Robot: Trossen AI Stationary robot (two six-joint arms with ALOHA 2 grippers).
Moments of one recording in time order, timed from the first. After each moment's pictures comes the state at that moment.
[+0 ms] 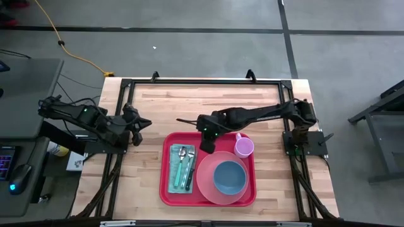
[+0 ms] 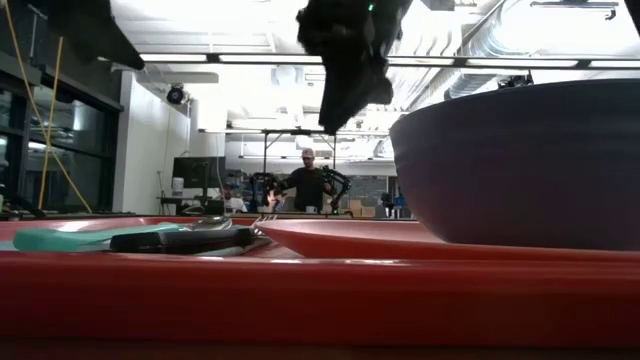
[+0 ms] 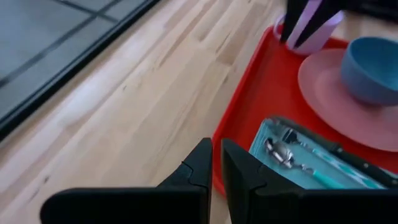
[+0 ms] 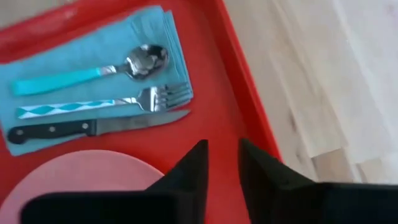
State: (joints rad) left arm -0.32 0.58 0.75 -0.89 -0.59 -0.53; right arm 0.03 1.87 1.59 -0.78 0.06 0.39
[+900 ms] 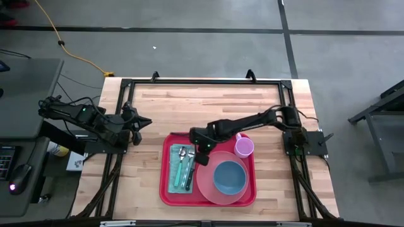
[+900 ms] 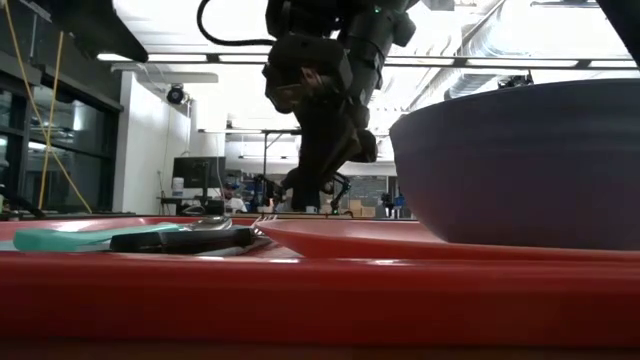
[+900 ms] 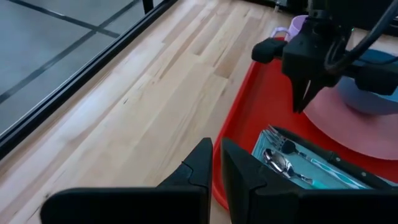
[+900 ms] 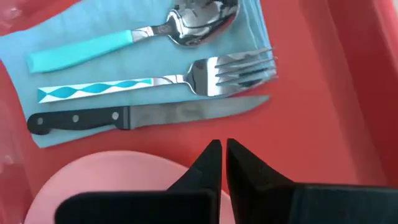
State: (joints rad) left arm -0.32 0.56 0.75 -0.85 -0.60 -0.48; right arm 0.07 2.07 1.59 -0.64 -0.14 0.47
